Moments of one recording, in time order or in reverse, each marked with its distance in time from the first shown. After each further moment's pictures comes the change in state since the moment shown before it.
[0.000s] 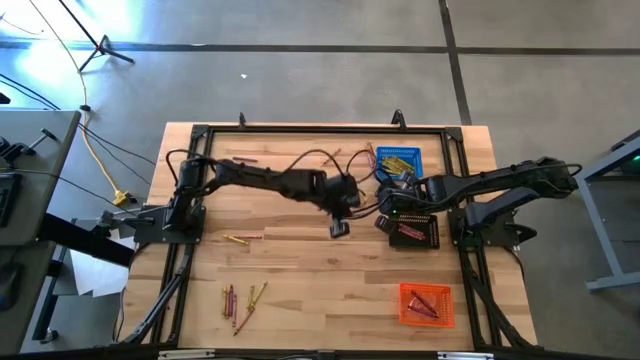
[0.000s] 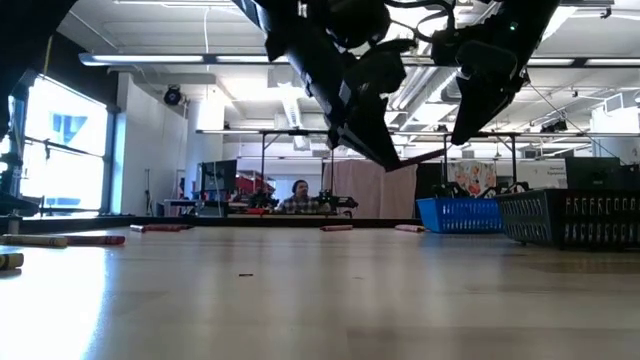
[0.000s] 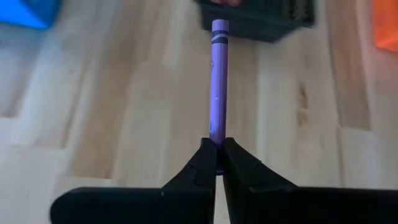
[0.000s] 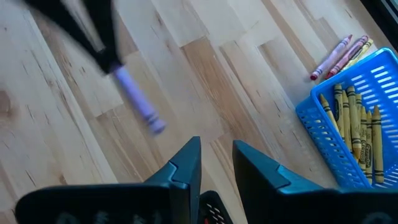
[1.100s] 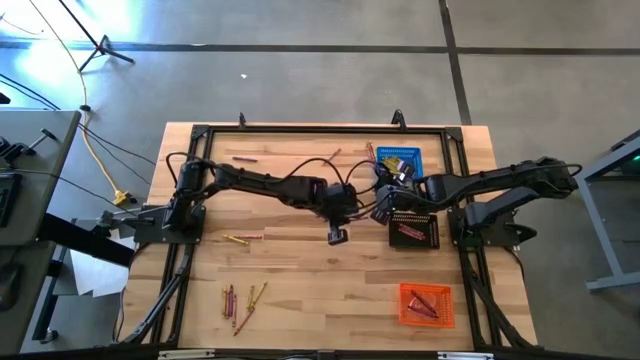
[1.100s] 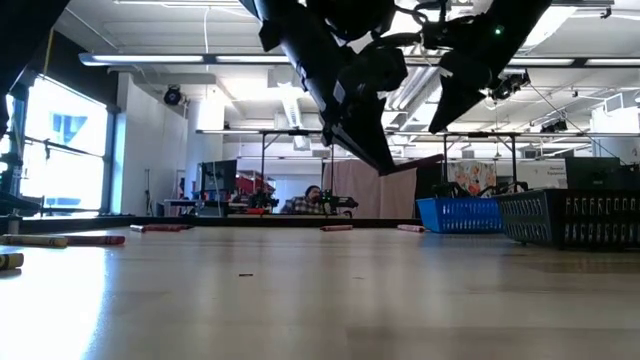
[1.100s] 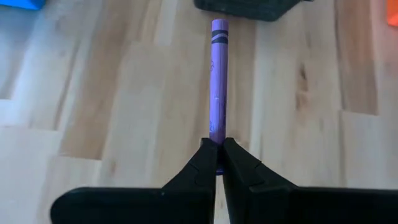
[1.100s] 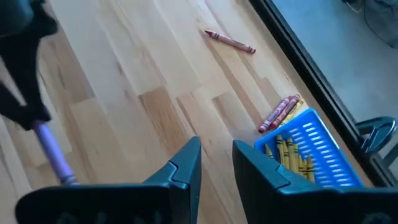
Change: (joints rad) left arm -0.047 0.000 0.002 -0.051 -0.073 -0.029; right arm -0.008 0.003 -0.001 0.102 0.216 -0.145
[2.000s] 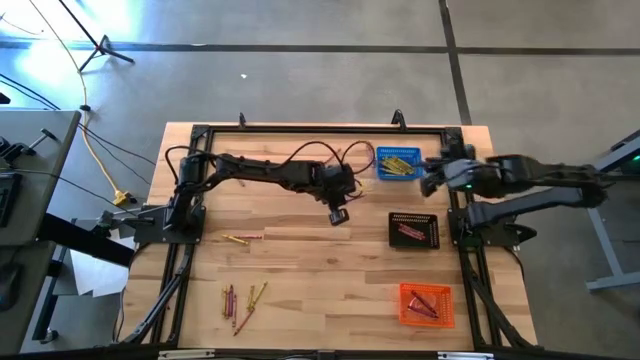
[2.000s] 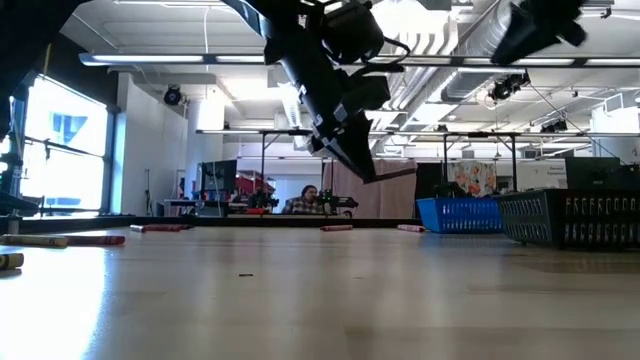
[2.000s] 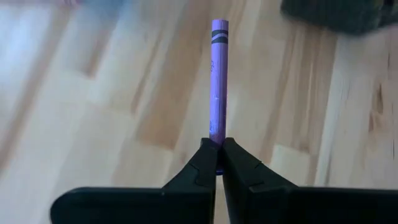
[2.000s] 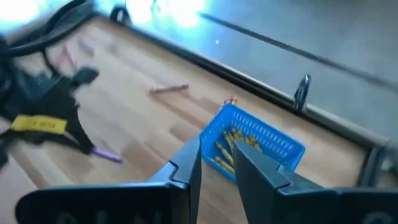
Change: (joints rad) left arm 0.108 -0.001 0.002 -0.017 -0.031 -0.033; right arm -0.025 -0.526 0.037 -0.359 0.109 0.389
